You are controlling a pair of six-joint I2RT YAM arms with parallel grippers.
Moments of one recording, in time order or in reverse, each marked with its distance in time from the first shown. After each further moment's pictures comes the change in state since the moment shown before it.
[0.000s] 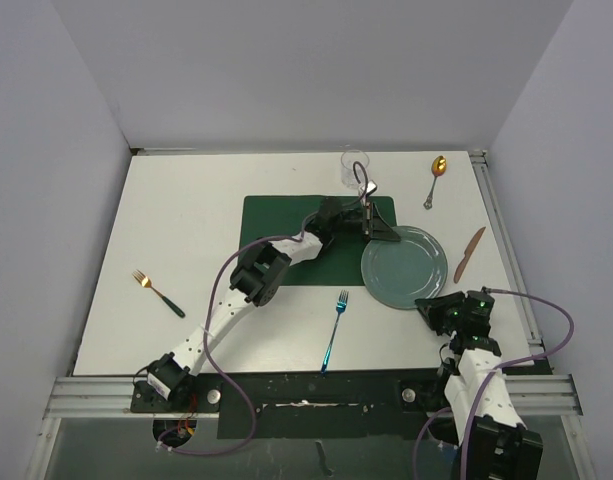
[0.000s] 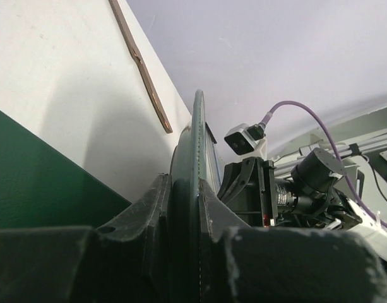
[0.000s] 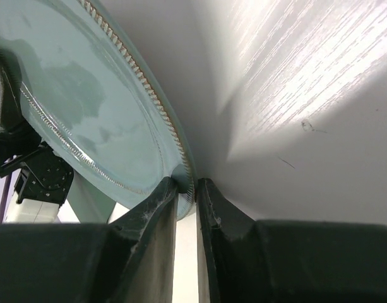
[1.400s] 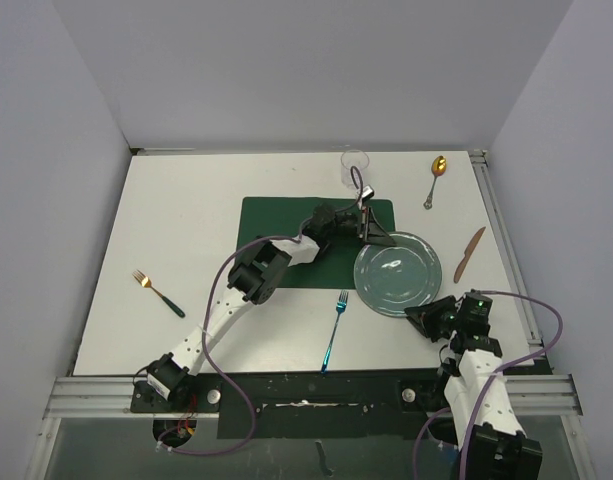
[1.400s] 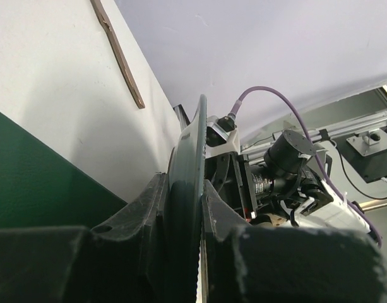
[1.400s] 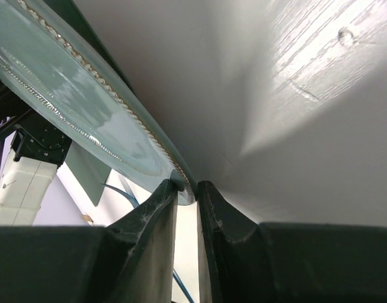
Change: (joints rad) left arm 0.008 -0.029 -0.132 0.200 0.050 -0.173; right arm 0.008 -0.054 0.023 -0.168 -0.136 -0.031
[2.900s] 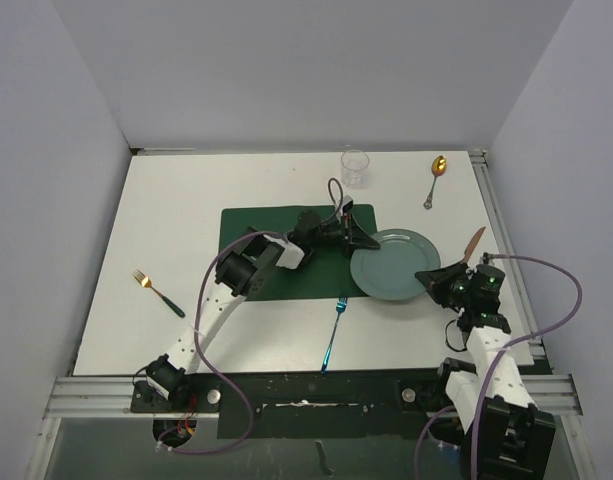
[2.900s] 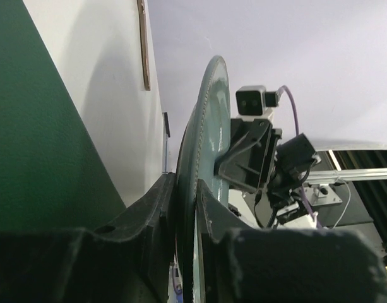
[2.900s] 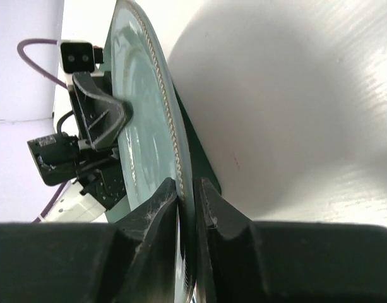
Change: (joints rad) left arm 0.040 -0.174 -0.402 0.053 -0.089 -0.164; right arm 0.004 0.162 0.173 0.213 0.022 -0.074
